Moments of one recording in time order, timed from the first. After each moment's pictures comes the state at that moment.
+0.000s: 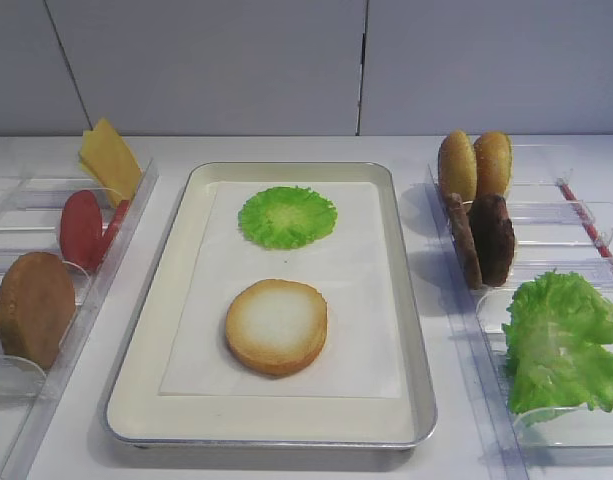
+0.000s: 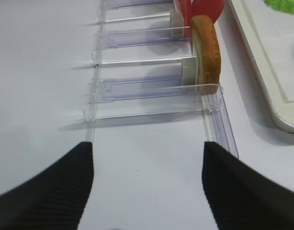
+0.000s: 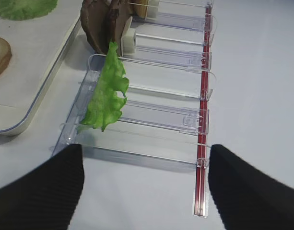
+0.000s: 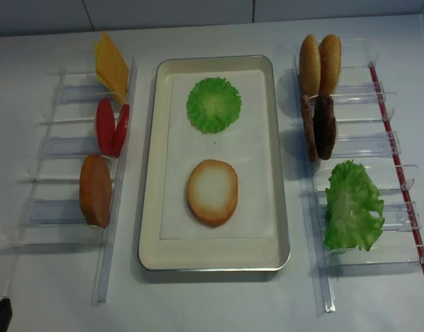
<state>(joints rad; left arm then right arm) -0.05 -0.02 -0.48 0.09 1.18 -0.03 -0.03 0.04 -0.47 0.21 1.15 -0.22</state>
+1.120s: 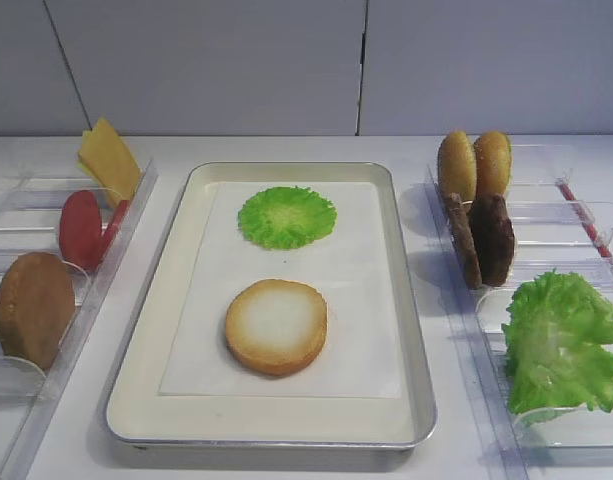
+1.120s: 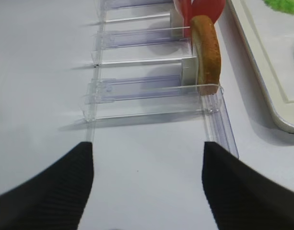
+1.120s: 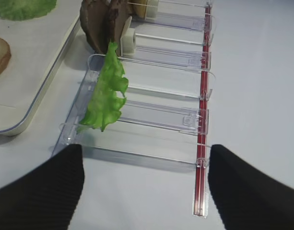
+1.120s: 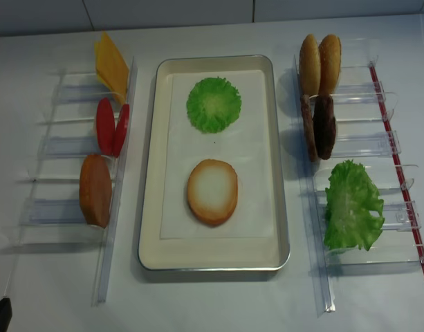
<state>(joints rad) -0.05 -0.02 -0.48 0.09 1.18 -0.03 -0.03 0.04 -0.47 0.21 1.15 -0.22</state>
